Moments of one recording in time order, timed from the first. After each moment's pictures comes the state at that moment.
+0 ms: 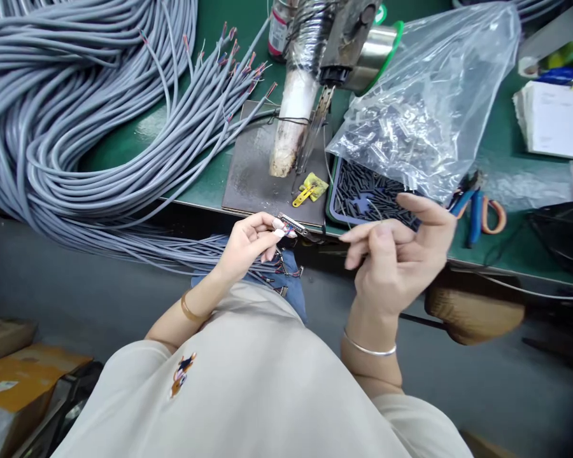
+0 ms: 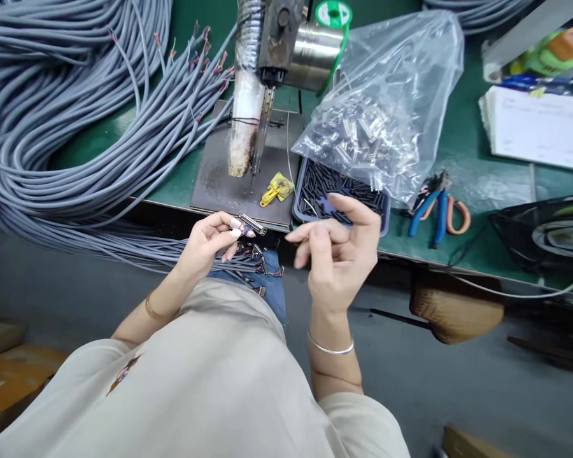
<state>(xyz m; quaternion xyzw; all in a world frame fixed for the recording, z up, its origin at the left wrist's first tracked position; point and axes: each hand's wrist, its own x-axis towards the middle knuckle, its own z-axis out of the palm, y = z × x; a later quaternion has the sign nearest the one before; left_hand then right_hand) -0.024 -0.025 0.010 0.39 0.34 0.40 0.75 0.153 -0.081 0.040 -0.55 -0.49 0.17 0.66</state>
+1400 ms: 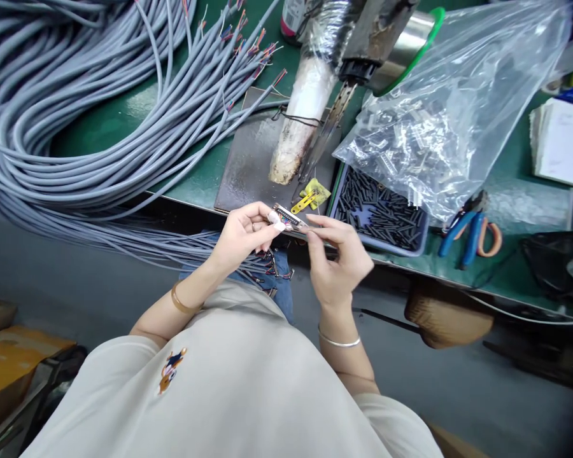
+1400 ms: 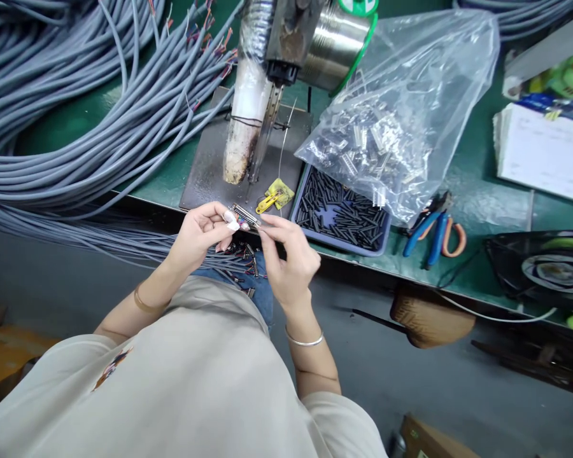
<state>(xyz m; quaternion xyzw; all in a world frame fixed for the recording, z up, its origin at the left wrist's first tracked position) -0.013 0.001 0.001 0.39 0.35 0.42 0.74 0.150 -0.058 0.001 -0.55 -0.64 0.04 0.53</state>
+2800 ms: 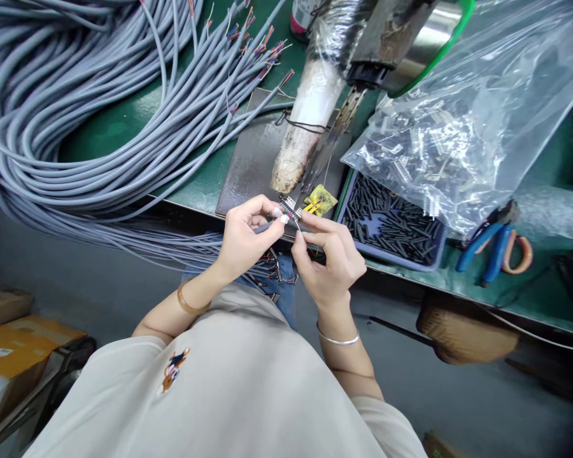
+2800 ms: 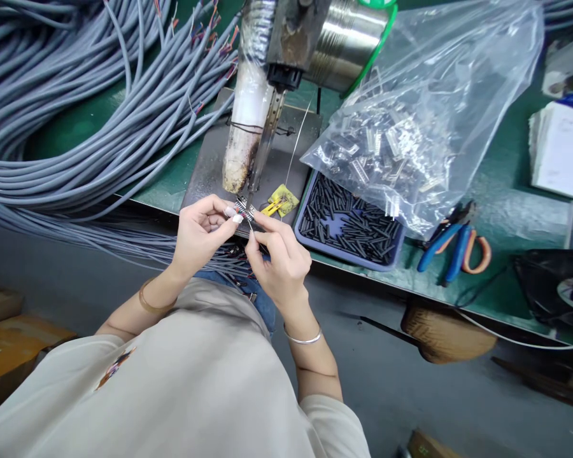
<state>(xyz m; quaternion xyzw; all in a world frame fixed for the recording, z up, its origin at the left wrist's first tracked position) 0.000 0.010 0.010 0.52 0.44 0.48 0.55 0.144 -0.039 0.000 -0.52 -0.70 -0.02 0.49</state>
